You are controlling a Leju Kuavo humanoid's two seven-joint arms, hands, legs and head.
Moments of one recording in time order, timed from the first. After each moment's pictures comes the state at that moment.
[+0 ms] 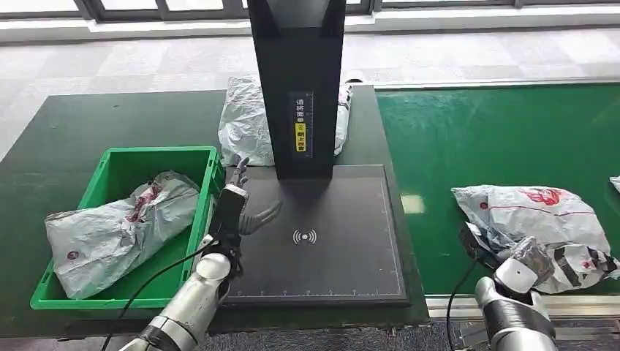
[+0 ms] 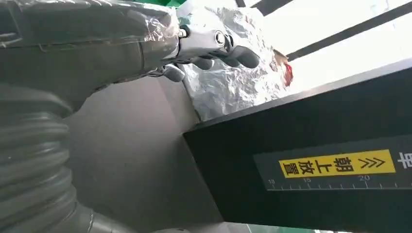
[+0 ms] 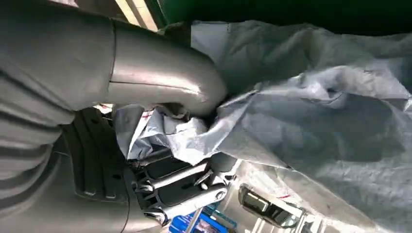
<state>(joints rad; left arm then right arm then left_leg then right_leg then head) -0.41 -0.18 -0.28 -0.85 -0.13 0.29 -0.33 -0.44 -0.12 -0.28 -0.57 1.55 -0.20 0.52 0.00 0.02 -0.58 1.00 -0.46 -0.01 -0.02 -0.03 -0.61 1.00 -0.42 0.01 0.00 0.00</state>
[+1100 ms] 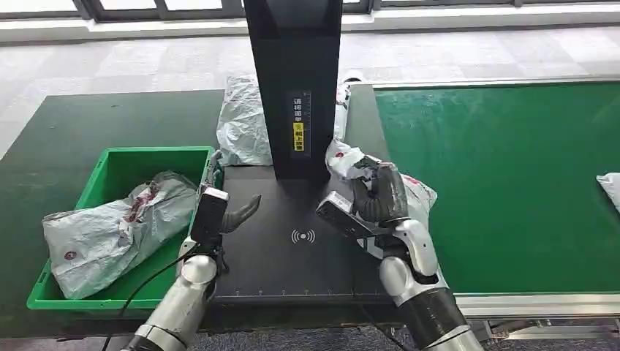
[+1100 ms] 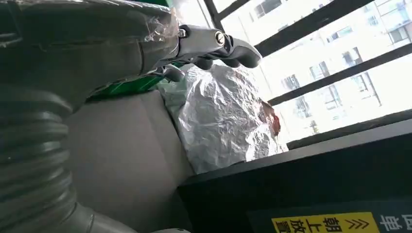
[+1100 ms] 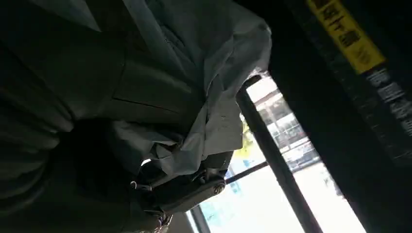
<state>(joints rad) -0.36 -0.16 -0.21 -0.98 -0.22 0.39 -0.35 -0.37 0.11 0.41 -1.17 0.91 -0.29 -0.09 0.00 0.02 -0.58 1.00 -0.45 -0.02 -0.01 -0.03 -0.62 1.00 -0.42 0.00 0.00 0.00</state>
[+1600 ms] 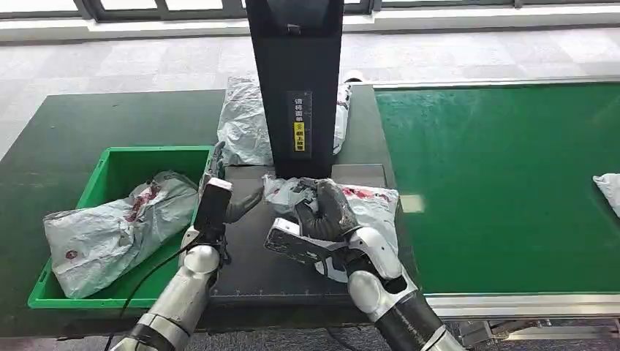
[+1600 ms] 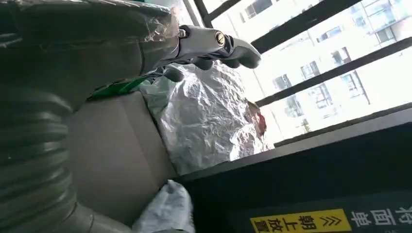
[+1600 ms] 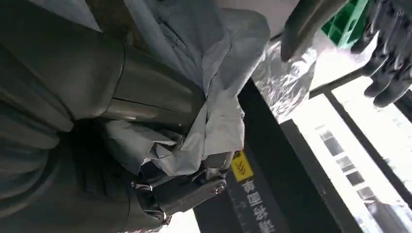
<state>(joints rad) -0.40 -0.16 -0.22 -0.95 -0.23 0.38 -0.35 -0.40 0.12 0.59 -1.19 0.76 -0.14 -0.05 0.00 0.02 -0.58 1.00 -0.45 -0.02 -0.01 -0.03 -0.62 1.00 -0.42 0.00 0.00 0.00</state>
